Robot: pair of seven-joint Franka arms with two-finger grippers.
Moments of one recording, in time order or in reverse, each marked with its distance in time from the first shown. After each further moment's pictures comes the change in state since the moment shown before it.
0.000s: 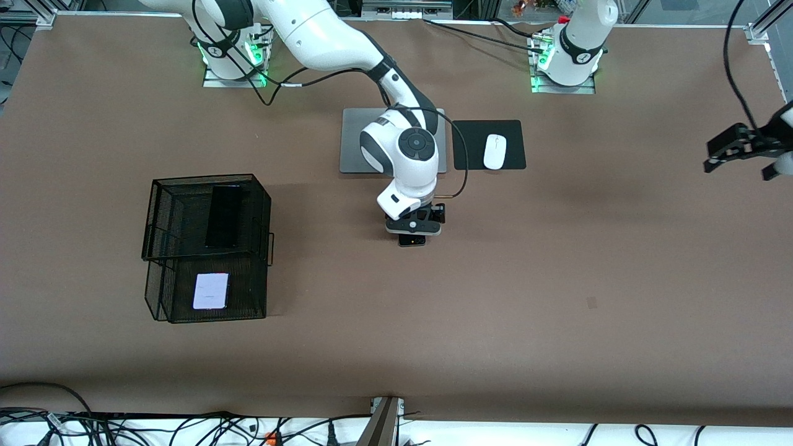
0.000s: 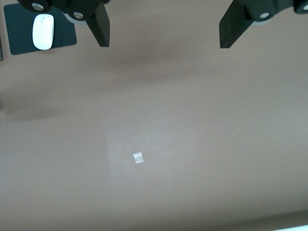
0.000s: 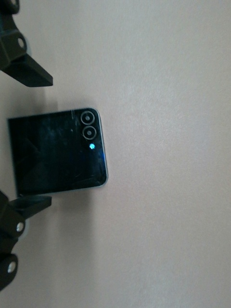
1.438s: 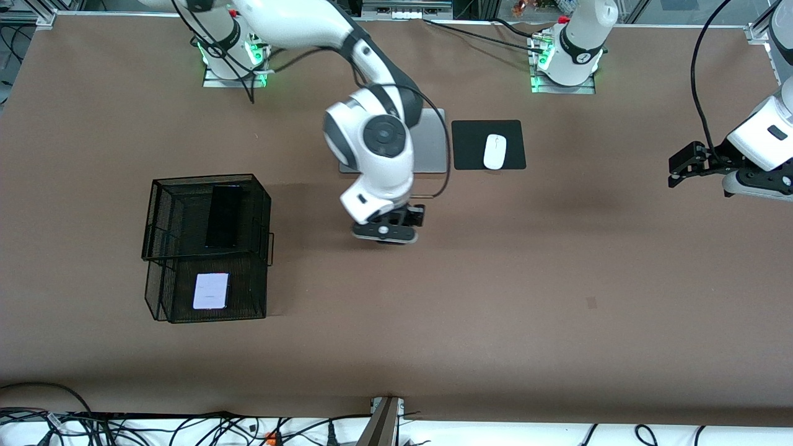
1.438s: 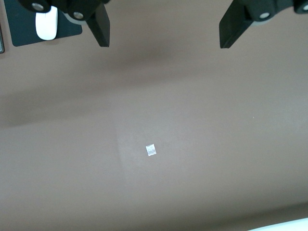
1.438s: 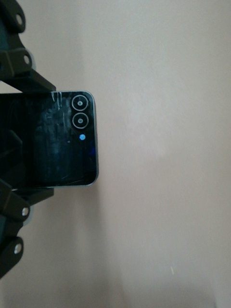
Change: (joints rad) left arm -0.080 0.034 0.018 -0.018 0.008 0.066 -0.045; right arm -0.122 -0.221 -0.022 0.087 0.020 -0.371 -0.092
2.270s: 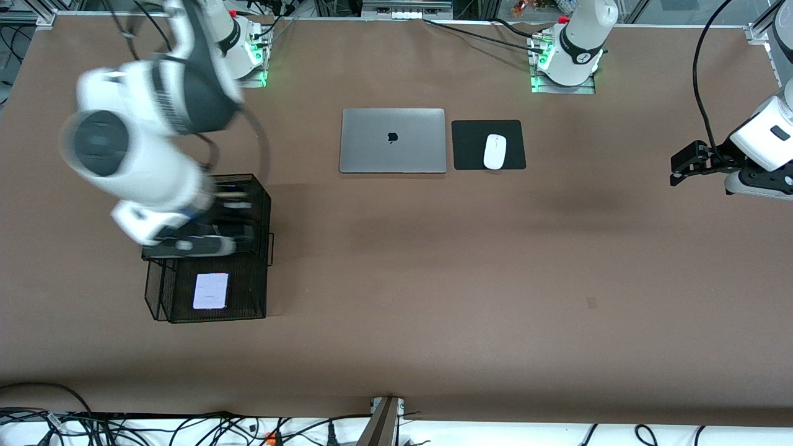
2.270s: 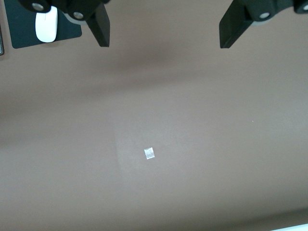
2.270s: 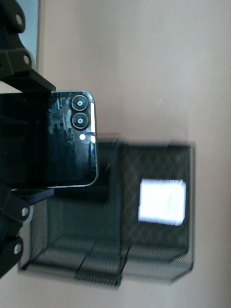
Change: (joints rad) left arm 0.005 0.000 0.003 0.000 0.000 -0.010 0.000; right arm -0.402 -0.422 0.000 -0.324 -0.070 -0.242 -0.618
